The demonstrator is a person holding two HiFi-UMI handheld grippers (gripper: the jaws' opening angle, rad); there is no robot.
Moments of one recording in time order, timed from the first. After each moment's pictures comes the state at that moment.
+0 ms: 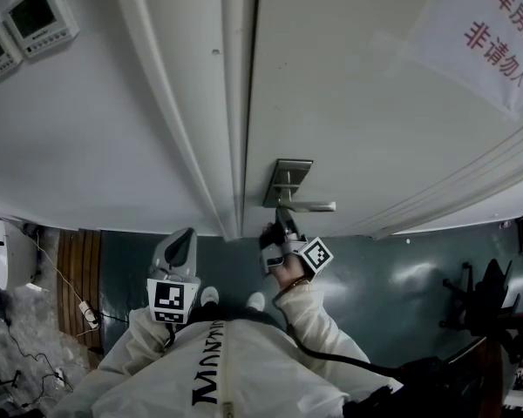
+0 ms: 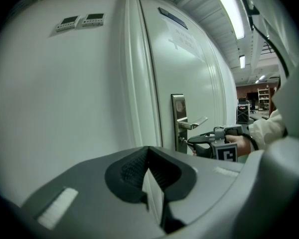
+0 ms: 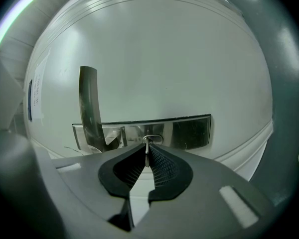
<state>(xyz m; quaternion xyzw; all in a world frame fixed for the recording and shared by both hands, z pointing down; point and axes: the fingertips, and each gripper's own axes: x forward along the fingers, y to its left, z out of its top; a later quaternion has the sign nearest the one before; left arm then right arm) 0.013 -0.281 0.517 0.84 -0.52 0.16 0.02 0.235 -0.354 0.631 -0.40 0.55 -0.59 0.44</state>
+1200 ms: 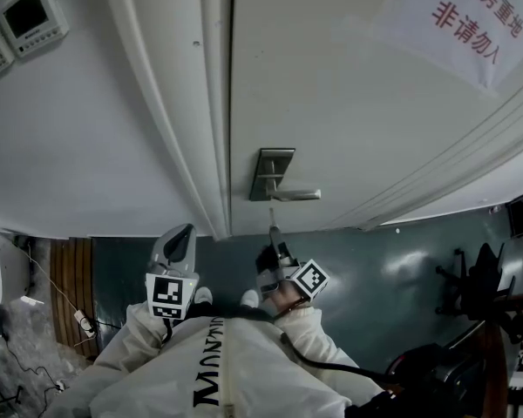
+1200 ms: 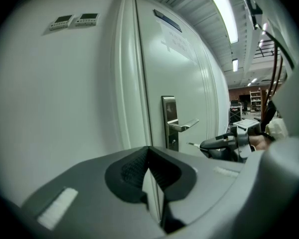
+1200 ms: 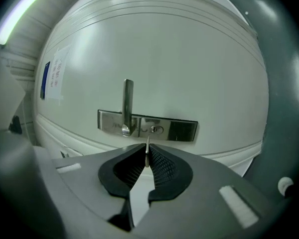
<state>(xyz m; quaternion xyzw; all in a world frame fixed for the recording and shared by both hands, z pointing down) 0.037 -0.277 0.519 0.86 -0.49 0.15 0.01 0.241 -0.271 0.616 -0.44 0.61 -0.54 0.39</state>
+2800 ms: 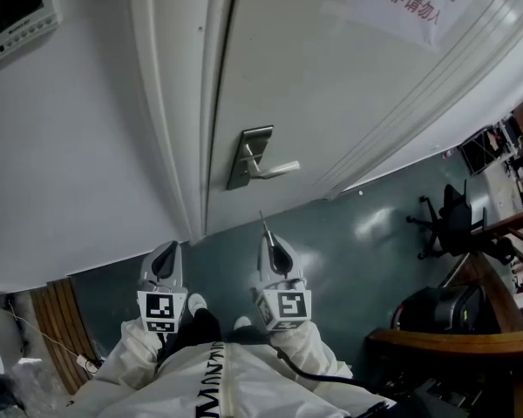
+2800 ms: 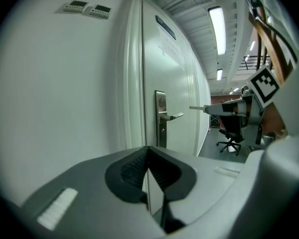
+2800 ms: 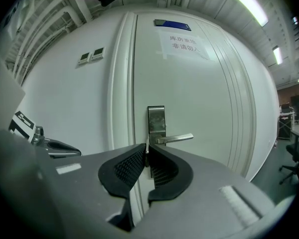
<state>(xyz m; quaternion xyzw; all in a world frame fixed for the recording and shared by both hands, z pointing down) -0.003 -0.255 0.559 0.91 -0.40 0.14 0.03 0.182 -0.194 0.509 -0.72 0.69 -0.08 -0.03</state>
